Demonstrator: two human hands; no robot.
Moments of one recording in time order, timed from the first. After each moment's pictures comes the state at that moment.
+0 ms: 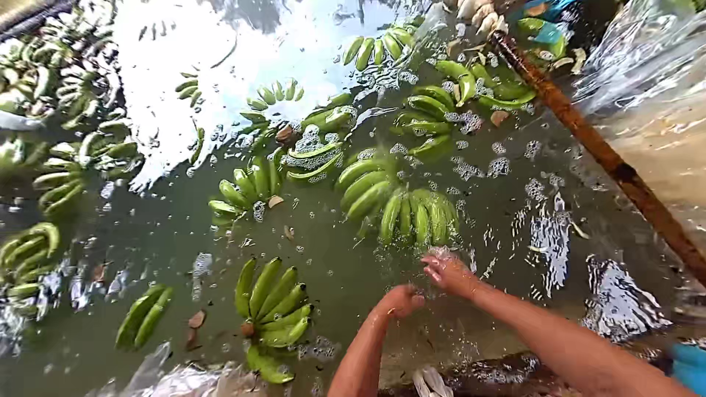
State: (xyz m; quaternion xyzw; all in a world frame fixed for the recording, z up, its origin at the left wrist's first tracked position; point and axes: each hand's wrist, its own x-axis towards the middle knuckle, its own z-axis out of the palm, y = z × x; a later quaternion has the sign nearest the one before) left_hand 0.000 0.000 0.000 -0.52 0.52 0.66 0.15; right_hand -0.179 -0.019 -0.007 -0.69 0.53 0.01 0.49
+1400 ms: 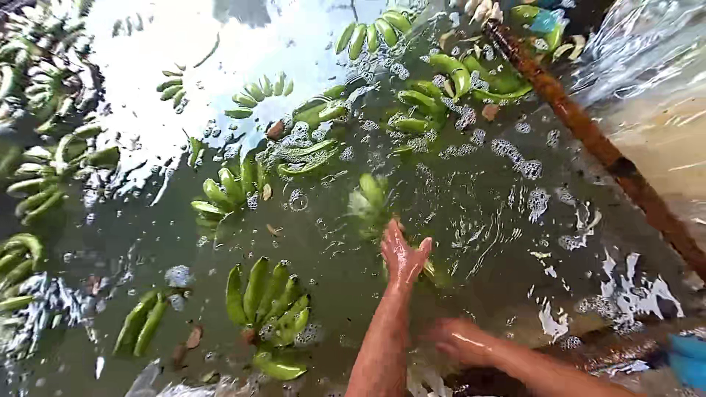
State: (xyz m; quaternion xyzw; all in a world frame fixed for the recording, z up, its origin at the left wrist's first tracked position) left_hand -0.049 -0.063 0.006 -0.73 0.53 0.43 -0.05; right_hand -0.182 0.071 0.000 -0.67 0.40 0.12 0.61
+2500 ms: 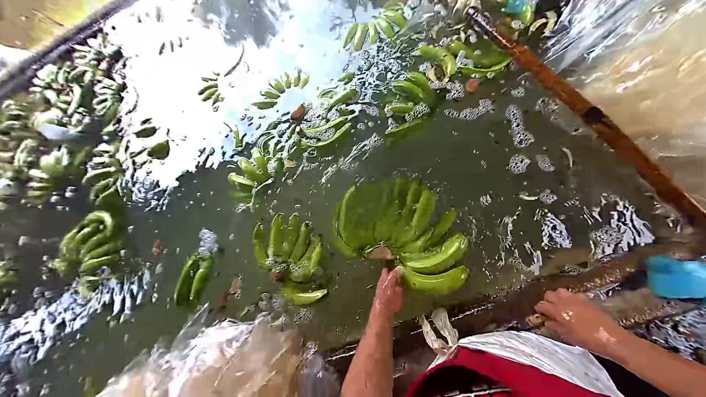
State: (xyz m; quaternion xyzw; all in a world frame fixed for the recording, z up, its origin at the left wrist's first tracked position) left_hand 0.032 0.119 -0.019 -0.63 0.12 0.69 -0.33; right_hand -0.323 0.210 0.020 -0.70 0.57 0.15 0.40
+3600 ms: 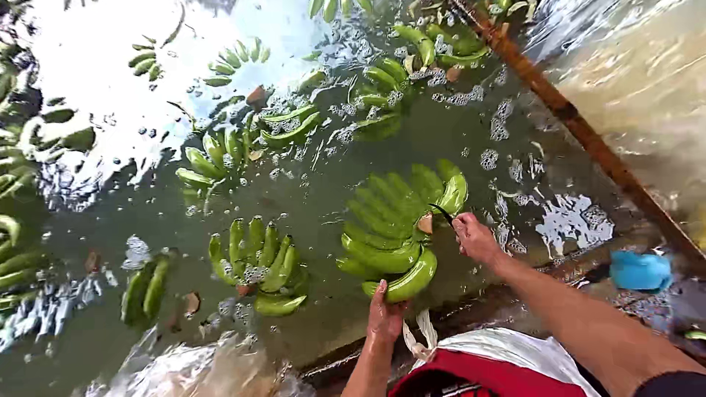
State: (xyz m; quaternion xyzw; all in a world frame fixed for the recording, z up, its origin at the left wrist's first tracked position) left_hand 0.000 0.141 0.016 -0.59 -0.06 0.71 -0.39; right_hand -0.230 0.055 0.019 -0.45 0.73 -0.08 0.50
